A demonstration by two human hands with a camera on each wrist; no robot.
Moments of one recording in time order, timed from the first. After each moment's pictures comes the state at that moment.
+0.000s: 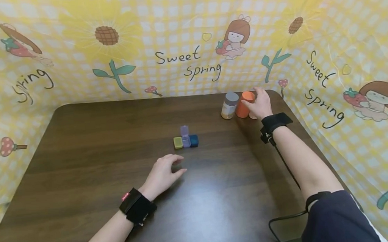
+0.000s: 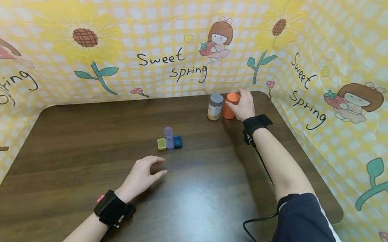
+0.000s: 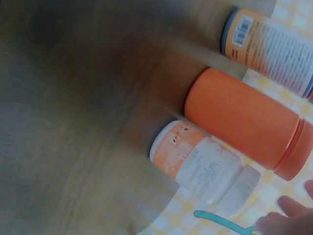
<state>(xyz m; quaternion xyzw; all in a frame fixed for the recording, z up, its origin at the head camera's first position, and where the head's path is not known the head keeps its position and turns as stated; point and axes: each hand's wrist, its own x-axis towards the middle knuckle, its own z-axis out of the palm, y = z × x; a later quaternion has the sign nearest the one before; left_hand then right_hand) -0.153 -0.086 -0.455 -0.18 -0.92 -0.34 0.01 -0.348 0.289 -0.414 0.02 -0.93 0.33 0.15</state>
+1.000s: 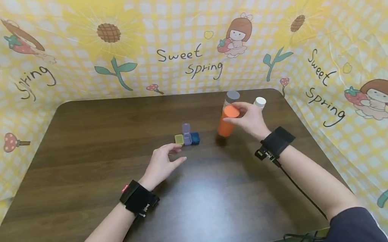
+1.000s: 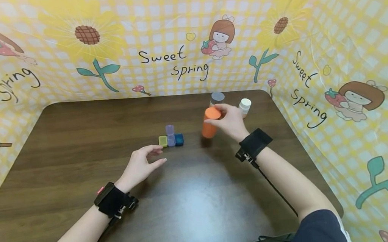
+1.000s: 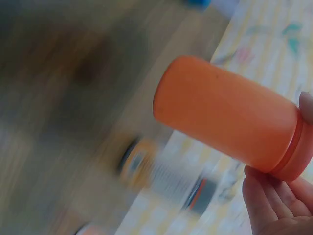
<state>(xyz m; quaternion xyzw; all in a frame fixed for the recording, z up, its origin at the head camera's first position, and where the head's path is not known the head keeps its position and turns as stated) -0.164 -0.090 -0.441 -0.16 -0.89 -0.43 0.03 -0.262 0.225 -0.391 0.12 -0.89 0.43 0.12</state>
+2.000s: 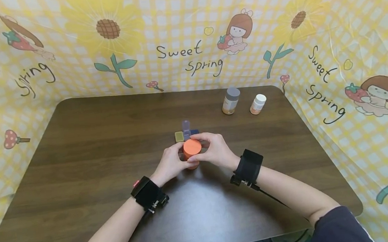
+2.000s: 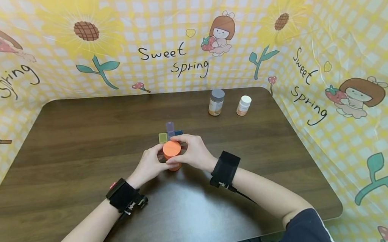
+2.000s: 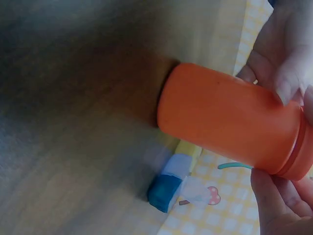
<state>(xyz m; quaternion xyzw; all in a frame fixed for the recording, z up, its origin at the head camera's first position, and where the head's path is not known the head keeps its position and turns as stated) -0.166 -0.067 -0.449 -0.14 -0.86 -0.48 -0.03 -0.188 0.127 -0.429 0.27 -0.81 0.51 -0.01</state>
